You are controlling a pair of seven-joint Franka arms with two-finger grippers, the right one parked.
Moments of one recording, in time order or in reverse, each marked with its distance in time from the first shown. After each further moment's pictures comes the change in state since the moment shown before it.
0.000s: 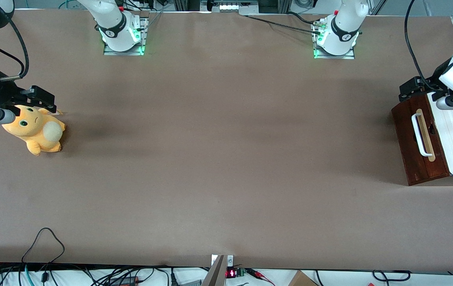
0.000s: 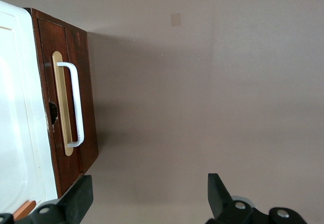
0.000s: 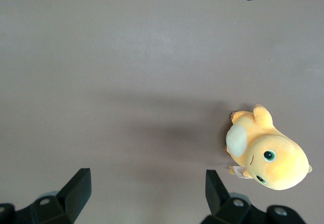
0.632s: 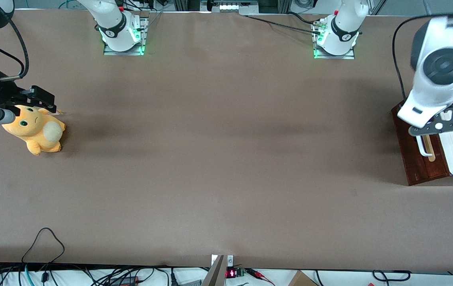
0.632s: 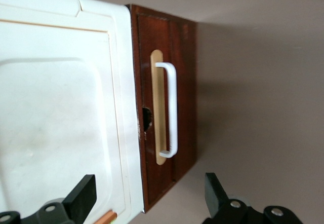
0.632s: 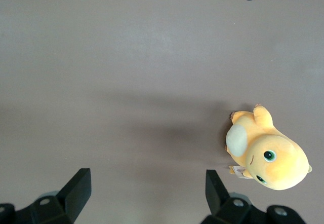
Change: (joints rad) arm -0.032 0.172 -0.093 -0.092 0.618 0.031 -0.367
